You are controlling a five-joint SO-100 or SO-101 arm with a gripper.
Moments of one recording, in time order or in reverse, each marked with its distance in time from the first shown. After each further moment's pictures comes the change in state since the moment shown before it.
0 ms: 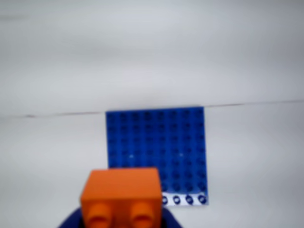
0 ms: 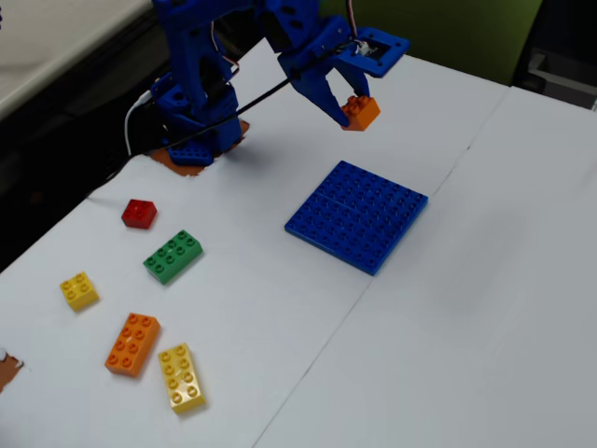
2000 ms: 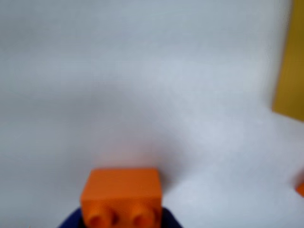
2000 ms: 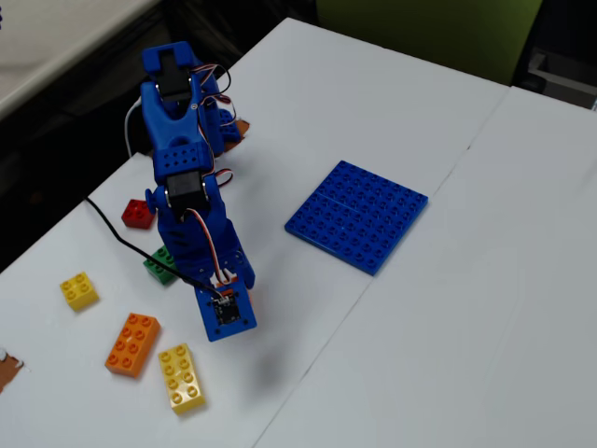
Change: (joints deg) arm 46.2 -34.1 2.3 -16.2 -12.5
